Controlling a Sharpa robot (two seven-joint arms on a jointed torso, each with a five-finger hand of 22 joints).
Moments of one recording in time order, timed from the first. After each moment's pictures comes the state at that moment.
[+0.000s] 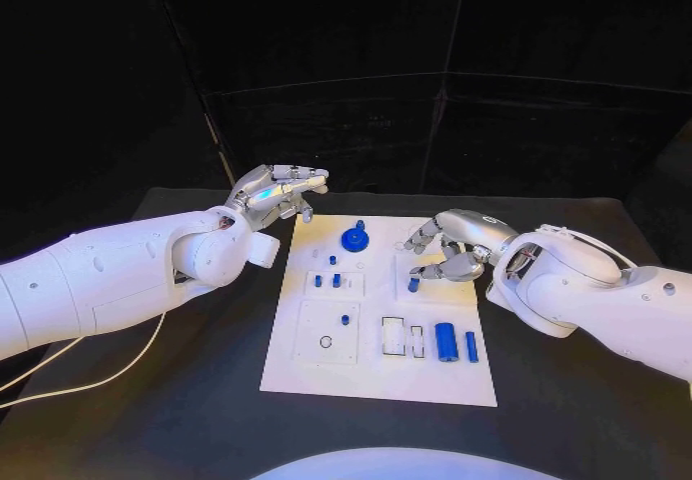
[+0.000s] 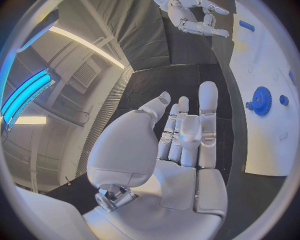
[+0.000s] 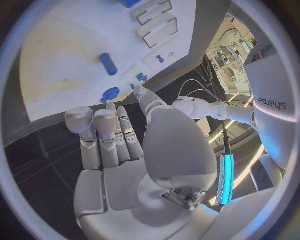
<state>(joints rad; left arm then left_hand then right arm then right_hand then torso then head) 1.24 -0.82 -0.12 1.37 0.04 -0.12 0.46 1.29 -0.05 0.30 -0.05 0.07 0.99 0.18 0.12 0.07 1.06 0.10 0.40 0.14 1.35 0.01 1.26 0.91 0.16 1.20 0.11 0.82 0.61 1.19 -0.88 -0.04 1.68 -1.44 -0.30 -0.13 1.31 -0.15 0.20 0.03 0.23 0.92 0.19 0.08 0.07 0.96 0.12 0.27 0.08 1.42 0.02 1.05 0.78 0.12 1.24 0.13 1.19 0.95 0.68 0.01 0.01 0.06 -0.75</state>
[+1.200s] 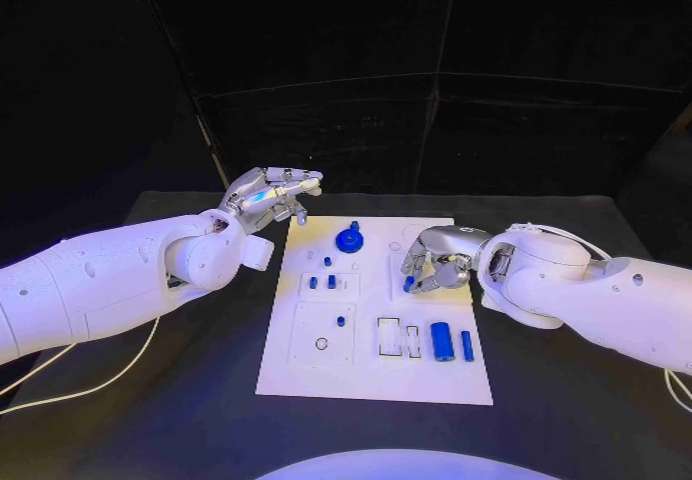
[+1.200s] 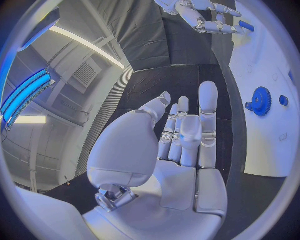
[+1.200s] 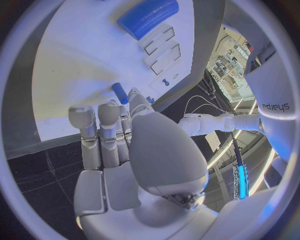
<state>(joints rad) 1.24 -0.81 -0.12 1.36 0.04 -0.11 0.46 1.29 -0.04 0.30 -0.05 0.07 0.99 0.18 0.12 0.07 1.06 0.10 0.41 0.14 1.35 0.02 1.26 0.91 0.16 1.20 0.11 0.81 0.61 1.19 -0.83 -0.05 1.63 -1.47 -0.08 -0.20 1.56 -0.04 -0.03 0.19 0.20 0.93 0.17 0.11 0.07 0.99 0.10 0.40 0.06 1.43 0.01 0.99 0.68 0.14 1.24 0.12 1.16 0.91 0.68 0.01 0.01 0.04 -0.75</state>
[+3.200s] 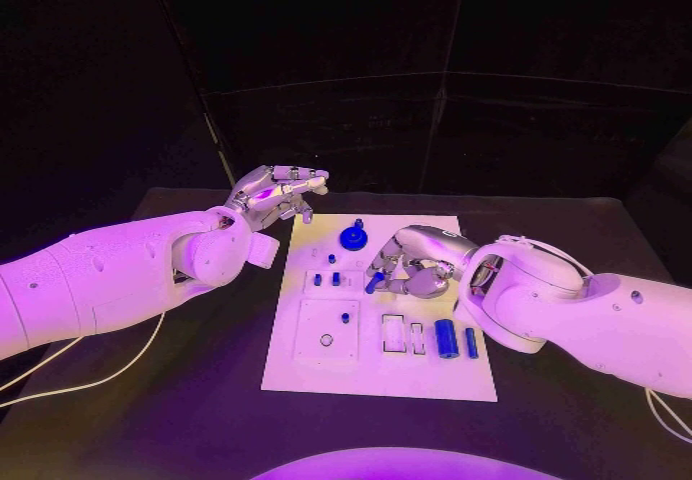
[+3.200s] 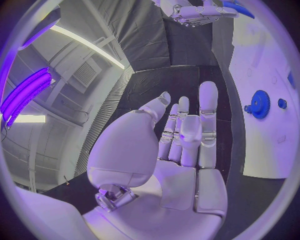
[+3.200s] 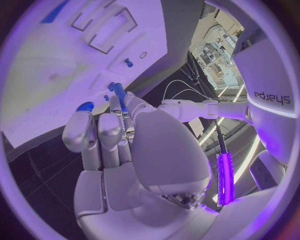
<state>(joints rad) 1.24 -0.81 -0.12 1.36 0.04 -0.09 0.45 1.29 -0.04 0.29 -0.05 0.07 0.99 0.18 0.12 0.07 1.06 0.10 0.41 0.14 1.35 0.02 1.26 0.91 0.16 1.20 0.11 0.81 0.61 1.17 -0.79 -0.05 1.76 -1.40 -0.26 -0.16 1.54 -0.05 0.30 0.17 0.09 1.07 0.15 0.10 0.07 1.17 0.07 0.23 0.07 1.46 -0.02 1.14 0.85 0.11 1.33 0.09 1.29 1.09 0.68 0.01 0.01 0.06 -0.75</state>
